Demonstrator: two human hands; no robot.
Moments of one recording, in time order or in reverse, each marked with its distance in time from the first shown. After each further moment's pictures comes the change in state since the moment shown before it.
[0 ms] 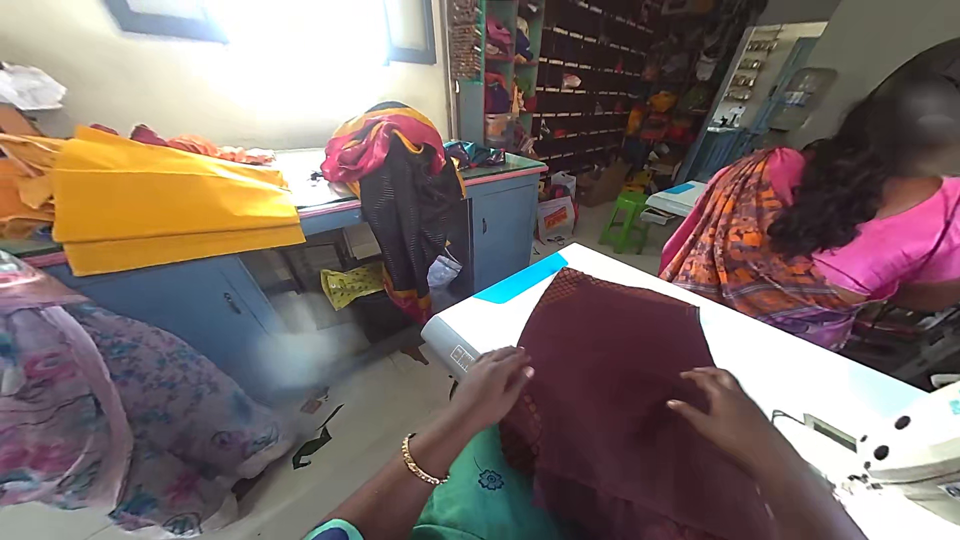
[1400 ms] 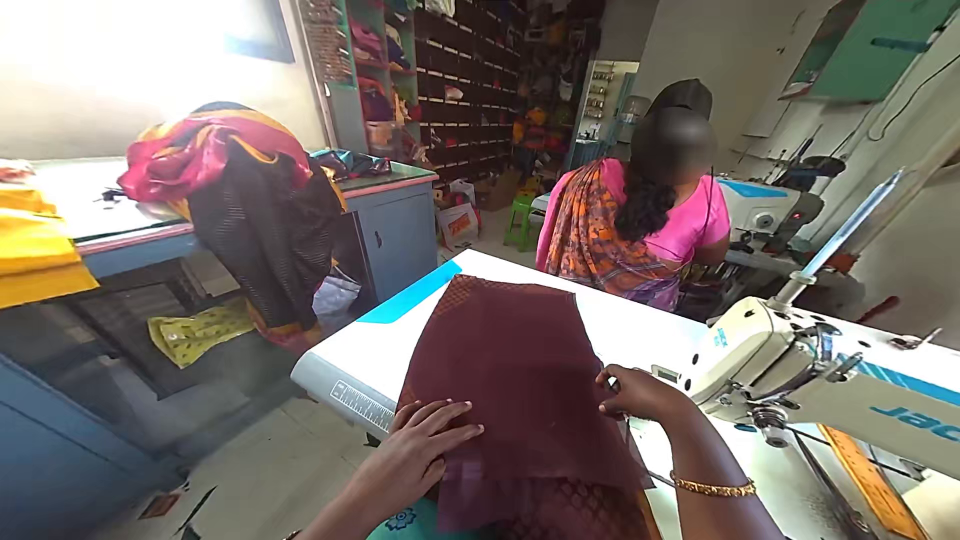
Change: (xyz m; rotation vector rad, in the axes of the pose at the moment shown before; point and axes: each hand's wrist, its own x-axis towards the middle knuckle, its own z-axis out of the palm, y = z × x) left_hand -0.030 0.018 0.032 0.104 -0.075 0.509; right_hand -0.013 0.024 -0.037 0.089 -0.352 0.397
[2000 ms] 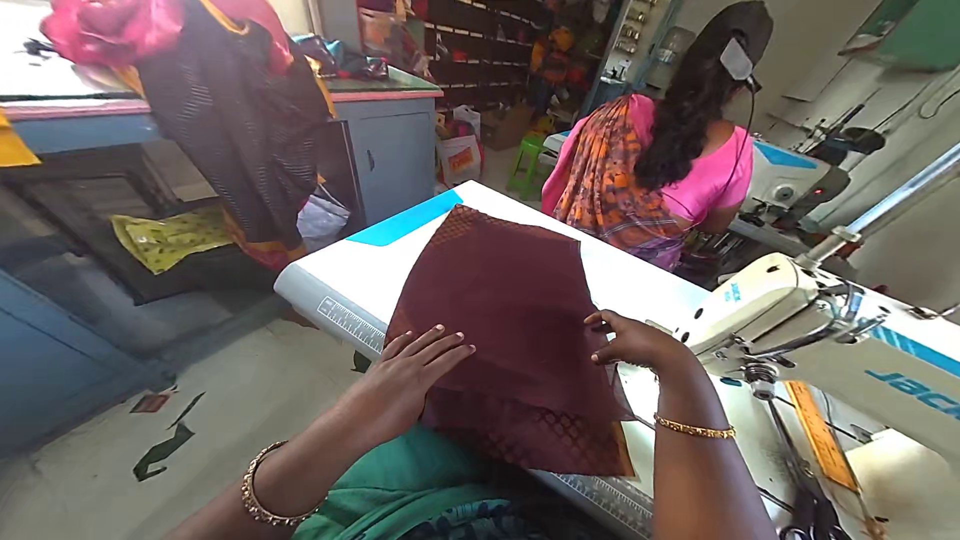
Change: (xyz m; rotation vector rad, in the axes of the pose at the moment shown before) left_hand 0.006 0.035 -0.021 0.137 -0.261 -0.225; right_hand -0.001 0.003 -0.002 0.119 -0.038 -0.109
